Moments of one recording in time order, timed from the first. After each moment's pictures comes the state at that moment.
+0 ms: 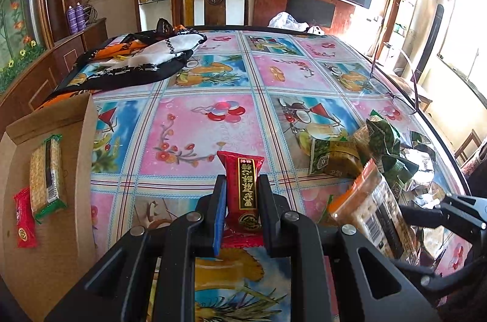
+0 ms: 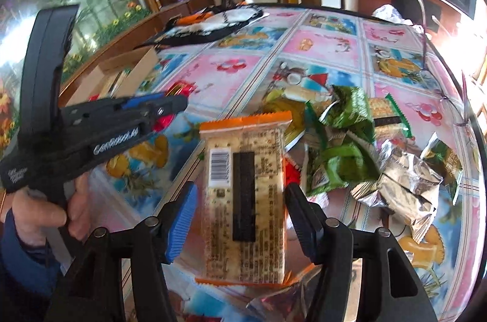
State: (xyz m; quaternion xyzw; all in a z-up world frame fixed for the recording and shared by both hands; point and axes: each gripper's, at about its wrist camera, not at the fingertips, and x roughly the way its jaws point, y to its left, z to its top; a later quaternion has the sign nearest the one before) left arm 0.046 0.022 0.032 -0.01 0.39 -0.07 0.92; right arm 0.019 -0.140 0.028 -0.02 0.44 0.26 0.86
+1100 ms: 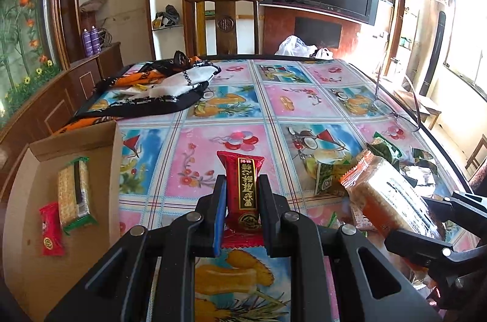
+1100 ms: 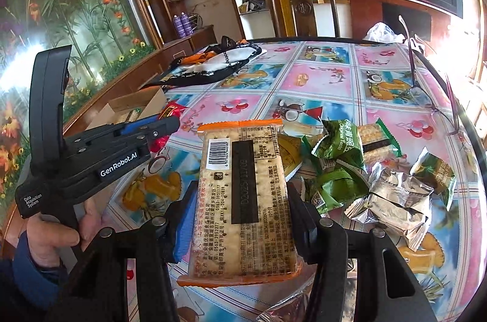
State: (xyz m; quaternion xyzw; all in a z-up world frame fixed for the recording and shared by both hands) left arm 0.029 0.026 0.057 0.01 0.33 -0.04 0.94; right arm 0.010 -0.152 0.050 0.04 0.37 0.25 0.89
